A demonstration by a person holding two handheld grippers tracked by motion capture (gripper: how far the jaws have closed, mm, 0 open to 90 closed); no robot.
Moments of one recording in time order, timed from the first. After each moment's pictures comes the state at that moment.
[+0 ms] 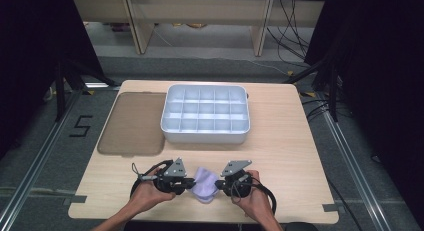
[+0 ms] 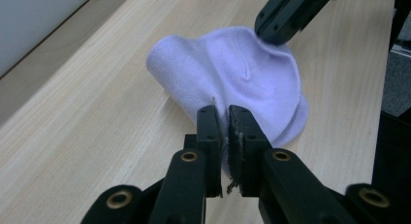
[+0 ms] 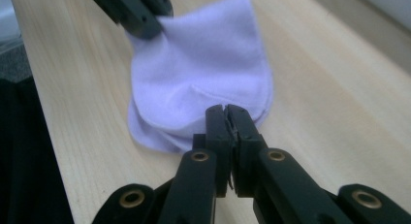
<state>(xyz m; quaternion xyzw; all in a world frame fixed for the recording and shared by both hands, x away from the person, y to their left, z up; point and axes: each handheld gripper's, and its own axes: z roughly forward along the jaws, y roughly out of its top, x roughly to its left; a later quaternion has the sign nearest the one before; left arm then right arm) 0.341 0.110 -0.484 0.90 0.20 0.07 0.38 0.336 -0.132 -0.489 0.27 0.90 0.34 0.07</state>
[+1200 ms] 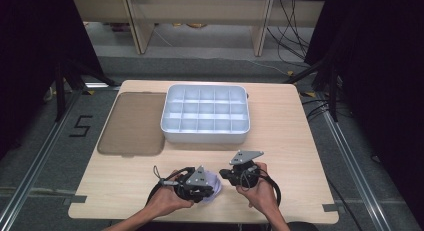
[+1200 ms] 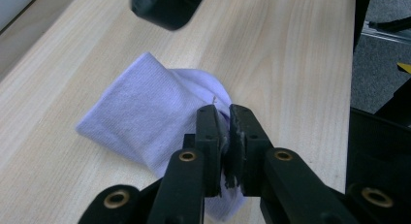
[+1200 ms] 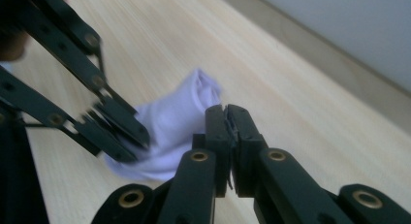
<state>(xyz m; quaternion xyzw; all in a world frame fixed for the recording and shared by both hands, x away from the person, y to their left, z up) 0.330 0.059 -0.494 0.91 0.16 0.05 0.38 0.351 -0.150 -0.467 0.31 0.87 0.39 0.08</state>
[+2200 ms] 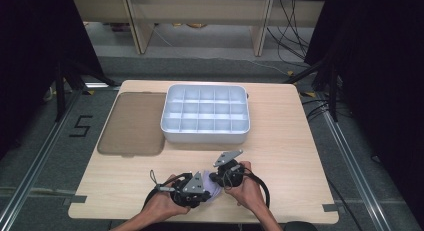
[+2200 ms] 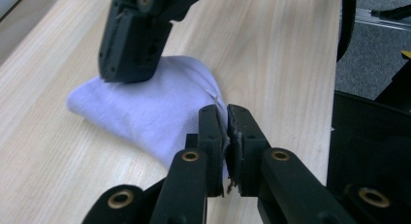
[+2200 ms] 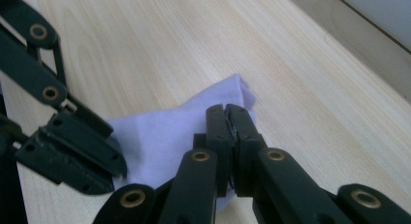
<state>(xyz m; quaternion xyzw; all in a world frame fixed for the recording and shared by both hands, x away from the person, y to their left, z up) 0.317 0.070 -0.495 0.91 0.15 0.06 0.37 0.362 -0.115 -0.486 0.28 0.90 0.34 0.06</state>
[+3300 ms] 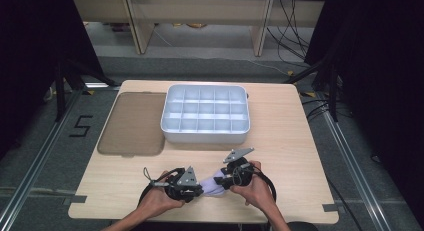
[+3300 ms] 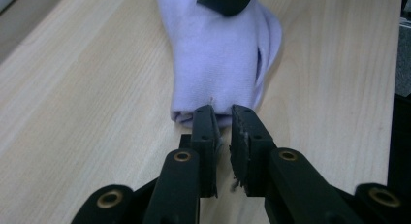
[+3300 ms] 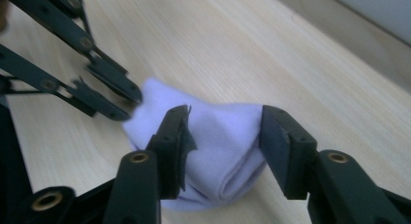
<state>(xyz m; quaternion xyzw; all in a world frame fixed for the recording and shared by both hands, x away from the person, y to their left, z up) 0.334 0.085 -0.505 0.92 0.17 0.07 0.35 0.365 -0.139 -0.482 0.33 0.88 0.33 0.04</state>
